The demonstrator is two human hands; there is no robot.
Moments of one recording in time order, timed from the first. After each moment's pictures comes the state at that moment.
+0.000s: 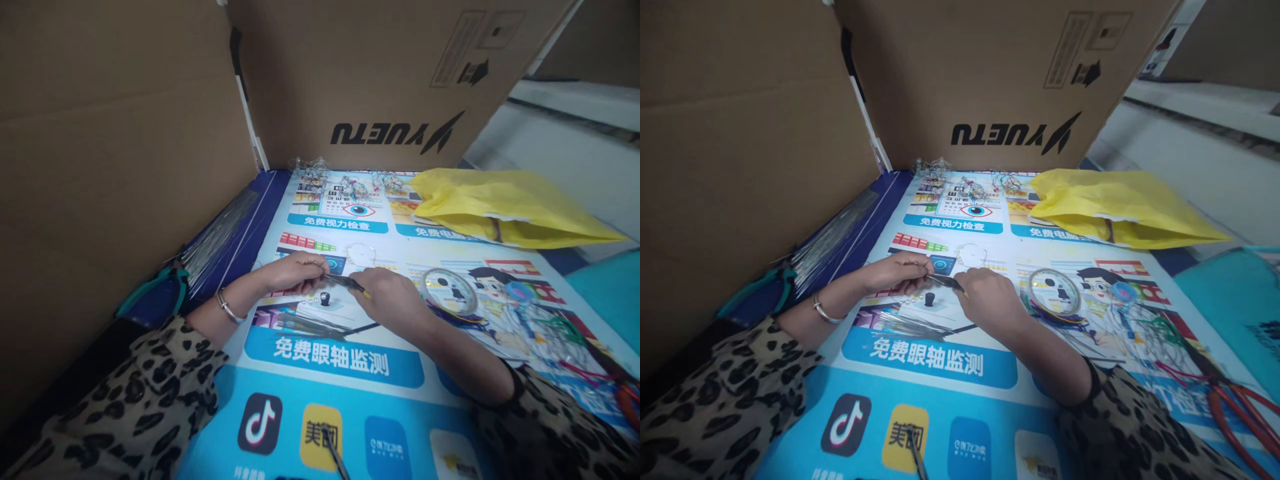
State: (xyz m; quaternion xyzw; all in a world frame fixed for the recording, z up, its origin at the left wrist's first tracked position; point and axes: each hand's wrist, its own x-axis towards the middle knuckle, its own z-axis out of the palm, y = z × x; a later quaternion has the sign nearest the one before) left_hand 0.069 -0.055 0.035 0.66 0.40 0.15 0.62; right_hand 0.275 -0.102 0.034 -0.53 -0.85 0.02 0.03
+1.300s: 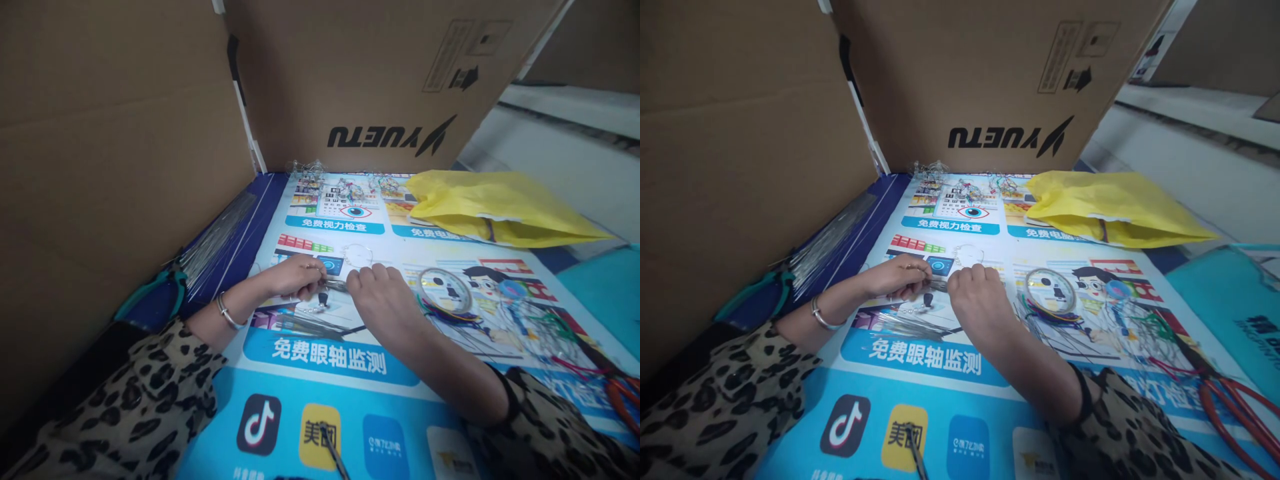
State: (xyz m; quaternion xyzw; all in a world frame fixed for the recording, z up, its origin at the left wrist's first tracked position) left_hand 0.072 -0.058 0.031 0.69 0.44 0.13 0.56; right_hand 0.261 -0.121 0.039 -0.47 -0.85 -0.23 -0.02
